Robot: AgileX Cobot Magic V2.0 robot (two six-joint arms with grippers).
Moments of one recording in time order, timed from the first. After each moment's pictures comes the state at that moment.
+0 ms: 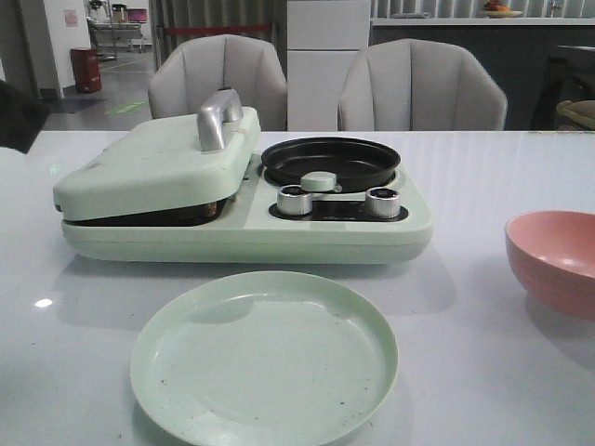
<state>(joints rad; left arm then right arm) -0.62 0.87 -0.66 -0.44 0.59 0.34 0.10 0.97 -0.75 -0.12 0.79 0.19</state>
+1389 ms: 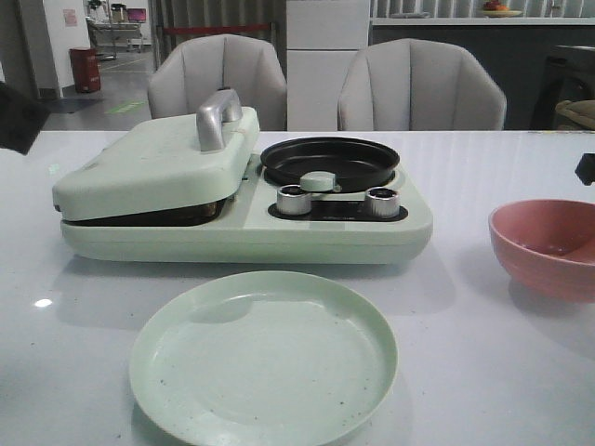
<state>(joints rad) -0.62 0.87 -0.65 -0.44 0.59 0.34 -0.16 1.76 -1.09 0.17 0.64 -0.13</state>
